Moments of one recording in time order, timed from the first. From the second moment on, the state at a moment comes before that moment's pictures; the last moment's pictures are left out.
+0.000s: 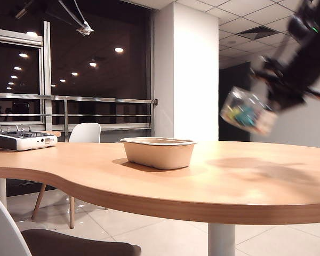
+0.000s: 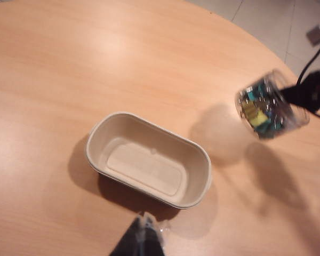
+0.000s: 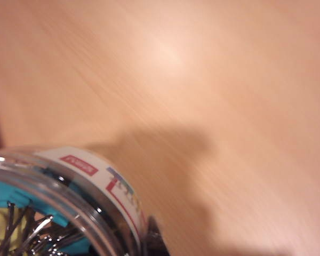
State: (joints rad) left arm -0.28 1.30 1.22 -0.39 0.35 -0.02; right arm 0.05 1.83 1.44 -0.40 -0.31 0.10
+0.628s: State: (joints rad) left arm -0.28 1.30 1.22 -0.39 0.35 -0.02; right arm 0.31 1.95 1.73 -0.33 -0.17 0.07
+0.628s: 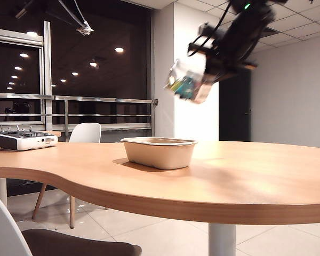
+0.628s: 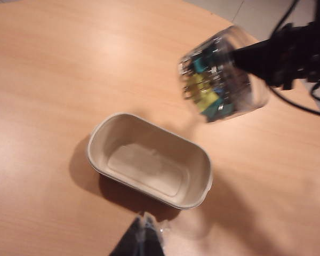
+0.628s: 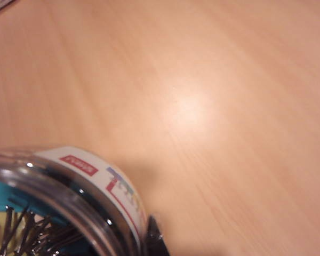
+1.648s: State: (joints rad) left arm -0.28 1.30 1.22 -0.39 0.35 -0.04; right arm 0.40 2.21 1.84 -0.04 -0.16 -0.21
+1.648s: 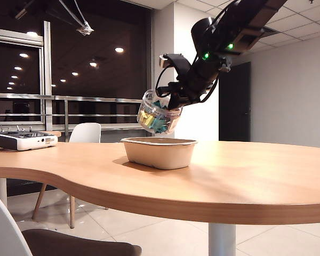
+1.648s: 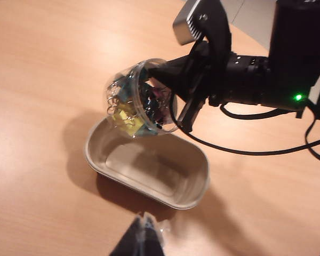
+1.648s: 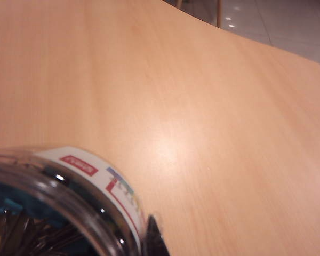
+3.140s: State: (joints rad) left arm -0.28 1.30 1.22 -0.39 0.35 -0.04; right arm 0.44 2.25 1.71 0.40 -0.22 -0.56
